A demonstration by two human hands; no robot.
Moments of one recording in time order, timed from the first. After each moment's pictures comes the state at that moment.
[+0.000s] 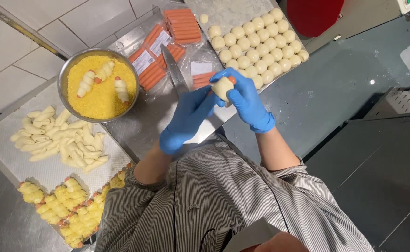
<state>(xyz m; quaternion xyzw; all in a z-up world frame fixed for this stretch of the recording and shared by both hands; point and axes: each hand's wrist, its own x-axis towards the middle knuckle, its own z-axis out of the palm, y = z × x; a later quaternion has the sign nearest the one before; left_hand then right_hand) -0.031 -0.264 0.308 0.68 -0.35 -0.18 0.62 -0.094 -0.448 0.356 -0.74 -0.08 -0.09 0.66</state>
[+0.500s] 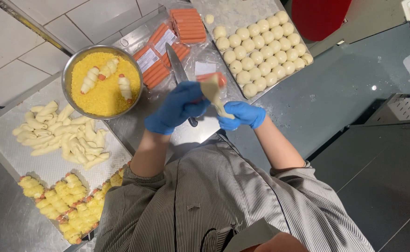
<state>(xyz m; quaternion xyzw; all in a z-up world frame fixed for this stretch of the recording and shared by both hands) 0.011 -0.242 0.293 0.36 -0.17 -0.50 0.77 -0.088 -0.507 0.171 -0.28 -0.11 0.41 0.86</state>
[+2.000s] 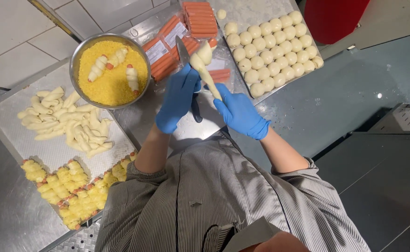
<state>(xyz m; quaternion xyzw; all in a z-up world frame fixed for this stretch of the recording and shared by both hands) 0.016 -0.236 0.256 0.73 -0.34 0.02 0.60 -0.089 -0.434 0.294 -0.93 -0.07 0.01 0.36</state>
